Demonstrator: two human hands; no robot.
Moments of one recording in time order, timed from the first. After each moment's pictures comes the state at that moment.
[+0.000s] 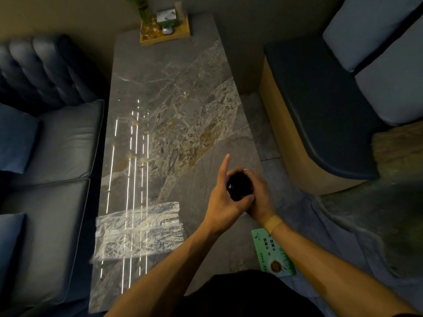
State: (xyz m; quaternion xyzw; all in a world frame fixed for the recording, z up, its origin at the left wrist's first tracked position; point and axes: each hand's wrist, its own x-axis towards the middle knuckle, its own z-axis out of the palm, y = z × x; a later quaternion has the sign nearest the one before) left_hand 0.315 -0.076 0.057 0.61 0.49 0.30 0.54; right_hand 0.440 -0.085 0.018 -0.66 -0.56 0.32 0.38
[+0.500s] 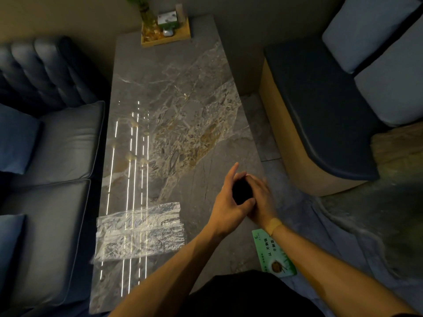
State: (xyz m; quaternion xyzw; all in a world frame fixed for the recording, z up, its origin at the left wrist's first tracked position) left_hand 0.317 -0.082 0.054 0.60 0.50 0.26 0.57; right_hand 0.440 -0.089 0.002 -0.69 -0.62 0.24 0.28
